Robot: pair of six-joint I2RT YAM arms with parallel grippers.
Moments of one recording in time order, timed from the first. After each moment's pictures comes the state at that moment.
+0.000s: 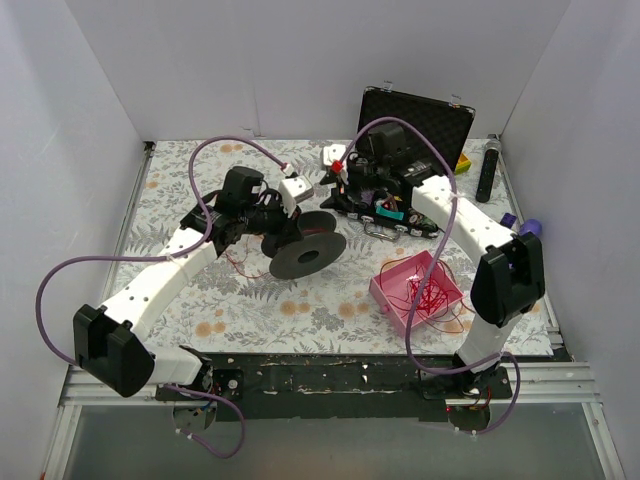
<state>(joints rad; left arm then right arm) -0.52 1.32 1.20 -0.58 0.50 0.27 0.54 1.78 1.59 -0.47 -0.86 -0.82</state>
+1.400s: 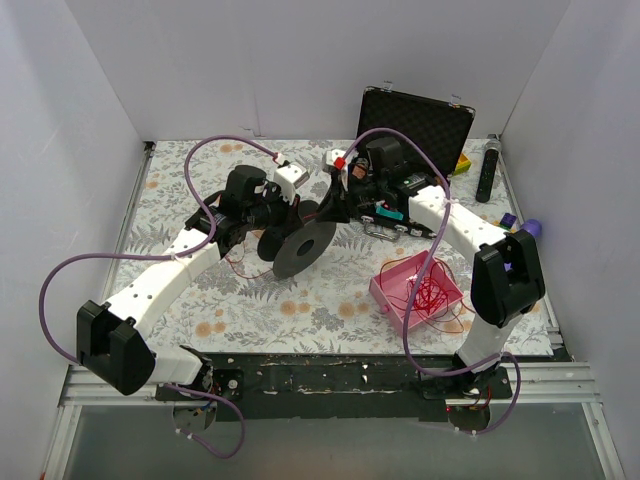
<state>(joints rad) -0.53 1.33 1.17 -0.43 0.33 0.05 0.54 1.74 1.43 -0.28 -1.00 -0.45</state>
